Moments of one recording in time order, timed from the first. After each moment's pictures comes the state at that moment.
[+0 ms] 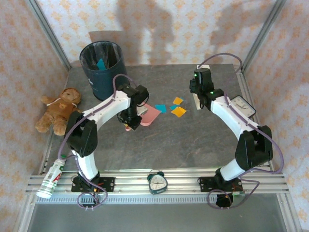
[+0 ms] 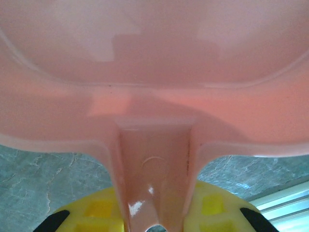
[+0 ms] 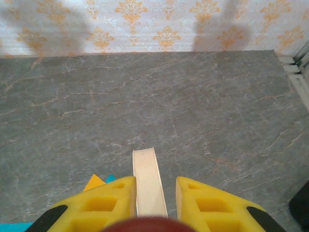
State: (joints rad) left arm -0.52 1.83 1.52 -1.36 0.00 0.02; right arm 0.34 1.54 1.24 -0.31 0.35 0.17
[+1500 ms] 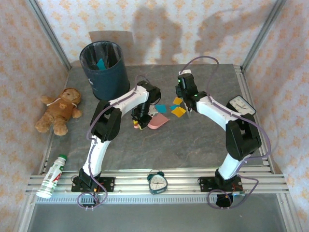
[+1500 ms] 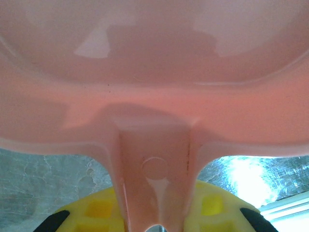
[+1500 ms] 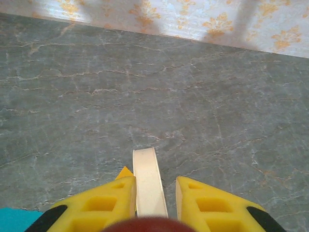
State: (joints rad) left arm -0.56 2.23 1.89 -1.54 0.01 0.17; right arm 0.46 1.70 1.24 -0.19 0.37 0.12
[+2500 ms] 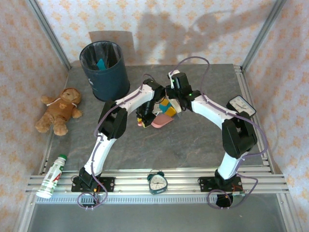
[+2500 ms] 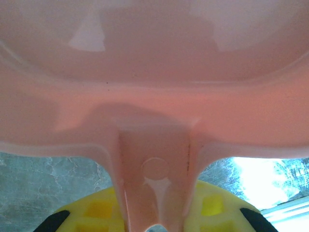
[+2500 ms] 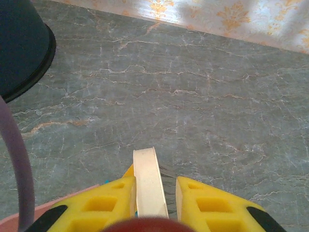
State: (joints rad) left arm -0.58 2.36 2.09 -1.63 0.00 0.20; right arm 0.52 1.74 1.30 -0.19 0.15 0.10
